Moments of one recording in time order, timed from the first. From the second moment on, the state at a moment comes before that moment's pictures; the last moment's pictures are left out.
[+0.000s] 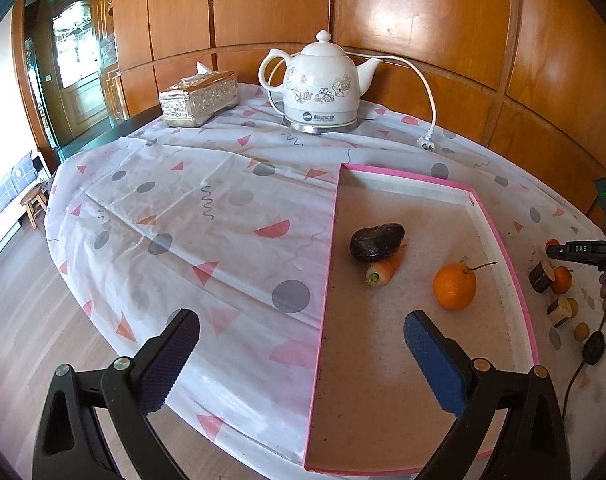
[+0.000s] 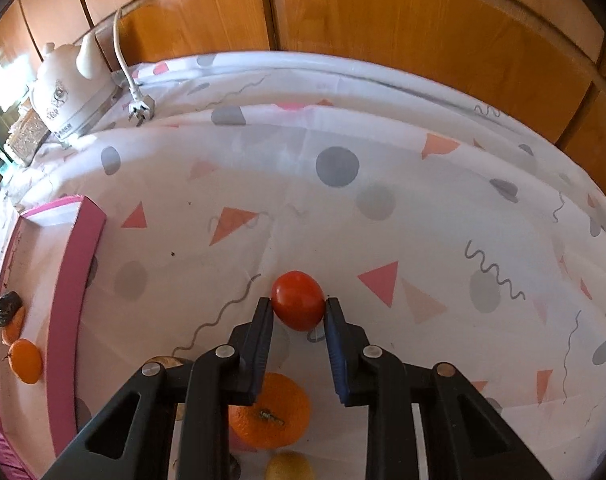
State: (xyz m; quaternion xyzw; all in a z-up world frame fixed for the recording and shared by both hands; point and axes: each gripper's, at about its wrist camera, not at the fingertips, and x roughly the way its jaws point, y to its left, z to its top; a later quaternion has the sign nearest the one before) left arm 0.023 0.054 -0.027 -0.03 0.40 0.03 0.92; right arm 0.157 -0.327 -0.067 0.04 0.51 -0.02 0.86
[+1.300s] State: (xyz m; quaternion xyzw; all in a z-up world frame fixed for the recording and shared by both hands) left arm 0.016 0.061 -0.027 -0.06 0.40 0.02 0.91; right arm 0.114 -0.147 -0.038 -0.01 0.48 0.19 0.86
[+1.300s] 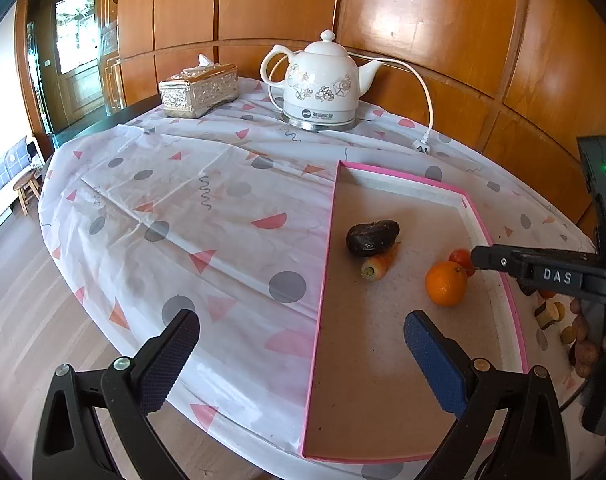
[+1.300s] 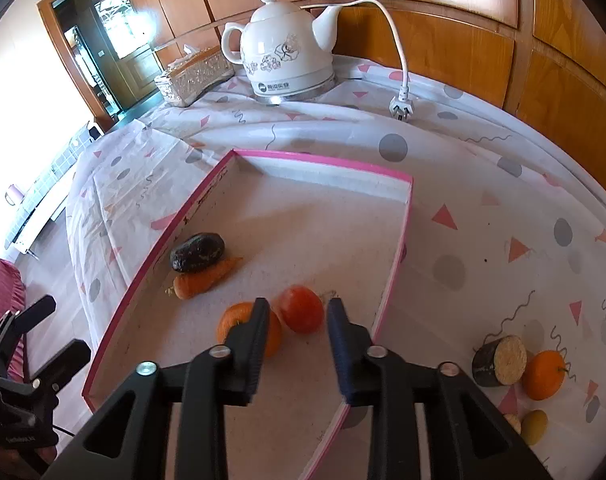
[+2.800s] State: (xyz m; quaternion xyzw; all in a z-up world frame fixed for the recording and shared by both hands) left arm 0.017 0.025 -0.018 -0.02 0.41 -0.01 0.91; right arm 0.028 -0.260 -0.008 -0.02 0.45 0.10 0.89
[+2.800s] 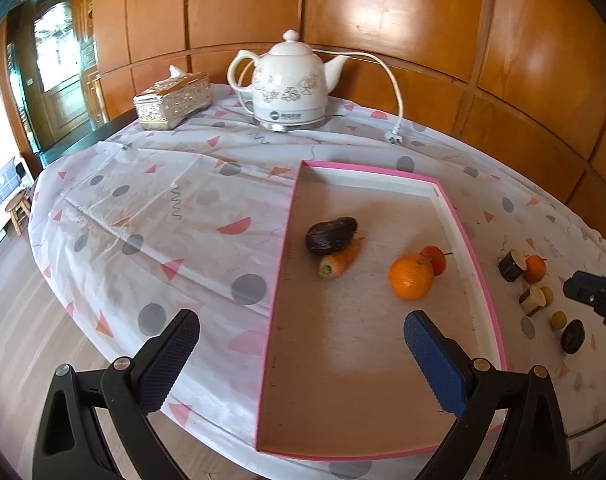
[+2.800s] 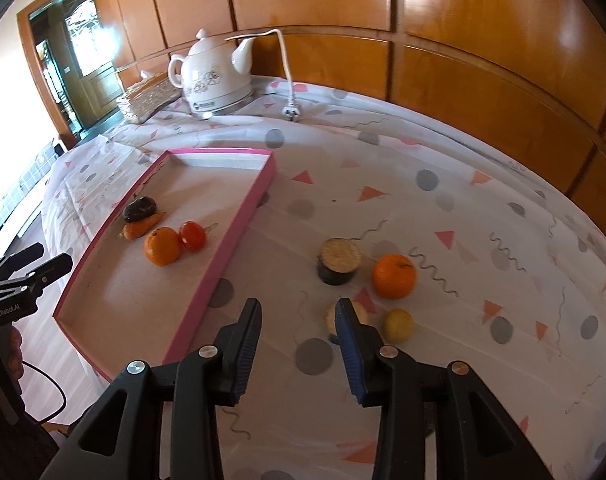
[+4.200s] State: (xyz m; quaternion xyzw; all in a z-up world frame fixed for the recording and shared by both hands) left arm 0.022 -0.129 -0.017 0.11 0.41 -0.19 0.89; right arm -0.011 -0.446 -0.004 0.03 0.46 -0.09 0.88
